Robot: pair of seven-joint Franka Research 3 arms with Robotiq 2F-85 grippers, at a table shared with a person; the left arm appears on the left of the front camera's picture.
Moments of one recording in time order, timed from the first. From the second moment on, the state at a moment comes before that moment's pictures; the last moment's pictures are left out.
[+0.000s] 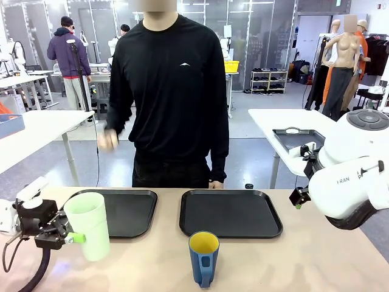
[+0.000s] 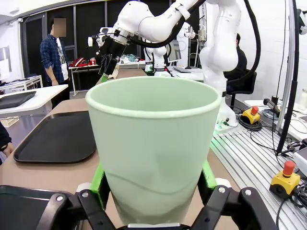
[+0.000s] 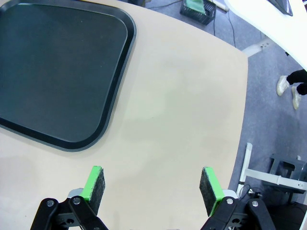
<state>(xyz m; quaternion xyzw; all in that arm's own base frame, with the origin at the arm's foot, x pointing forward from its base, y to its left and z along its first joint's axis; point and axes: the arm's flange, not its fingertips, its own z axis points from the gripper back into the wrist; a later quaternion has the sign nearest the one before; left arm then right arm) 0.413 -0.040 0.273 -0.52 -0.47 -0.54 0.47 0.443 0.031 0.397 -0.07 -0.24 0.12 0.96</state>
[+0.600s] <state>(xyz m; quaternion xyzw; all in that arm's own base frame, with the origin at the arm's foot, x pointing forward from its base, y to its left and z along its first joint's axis) 0.413 -0.040 0.273 -0.52 -0.47 -0.54 0.47 0.443 0.031 0.397 -0.07 -0.24 0.12 0.96</state>
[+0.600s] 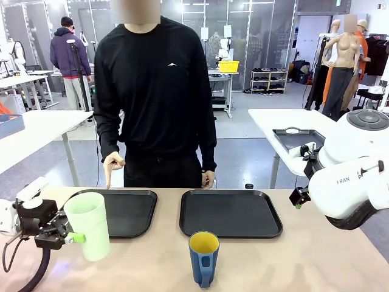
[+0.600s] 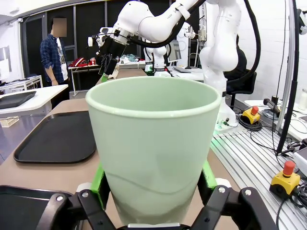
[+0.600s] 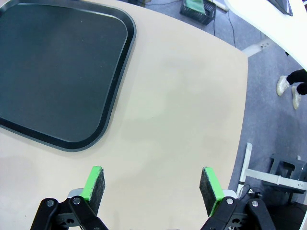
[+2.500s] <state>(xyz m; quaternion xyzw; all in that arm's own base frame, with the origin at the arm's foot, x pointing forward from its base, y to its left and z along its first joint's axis) 0.559 0.039 0.255 -0.47 -0.52 -0.53 0.48 0.443 0.031 0.397 -0.07 -0.24 0.12 0.96</state>
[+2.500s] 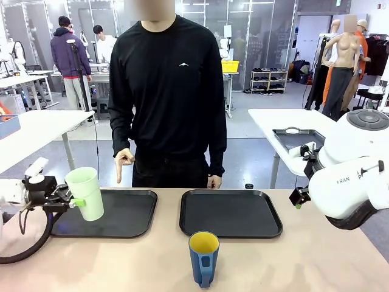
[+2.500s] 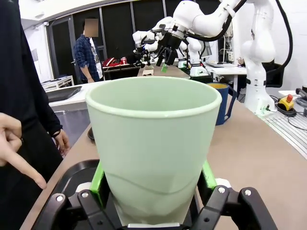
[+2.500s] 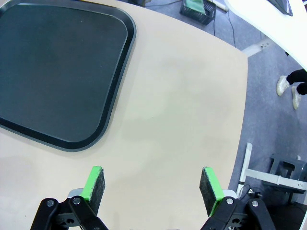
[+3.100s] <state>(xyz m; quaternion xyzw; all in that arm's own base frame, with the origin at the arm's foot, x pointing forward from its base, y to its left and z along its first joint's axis) 0.580 0.043 0.220 -0.45 -0.51 -0.52 0.50 0.443 0.031 0.397 -0.07 -0.24 0.12 0.96</state>
